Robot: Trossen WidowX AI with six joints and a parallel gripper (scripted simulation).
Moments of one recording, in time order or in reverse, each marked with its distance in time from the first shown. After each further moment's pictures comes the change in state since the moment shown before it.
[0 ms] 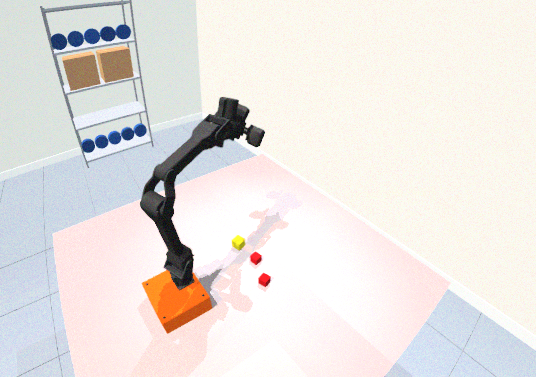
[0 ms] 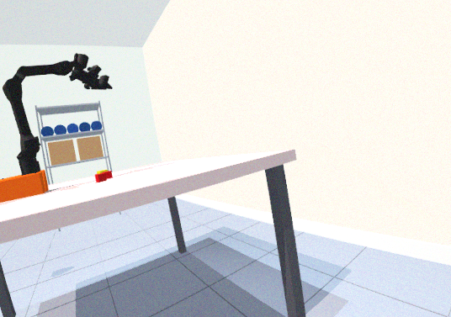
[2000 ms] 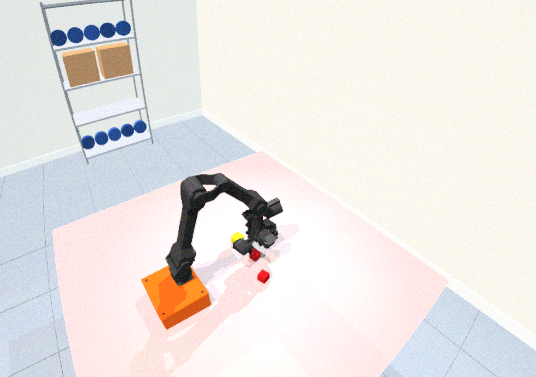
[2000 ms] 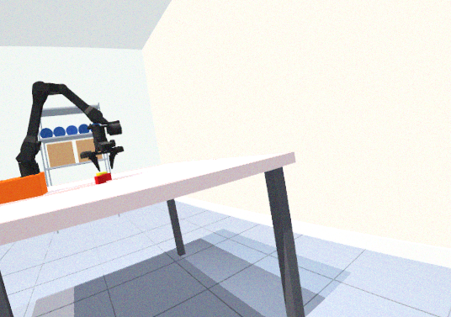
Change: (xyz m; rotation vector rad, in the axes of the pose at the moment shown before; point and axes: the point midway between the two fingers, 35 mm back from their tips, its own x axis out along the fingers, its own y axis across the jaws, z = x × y) arm -0.026 -0.222 -0.400 1.432 0.641 -1.234
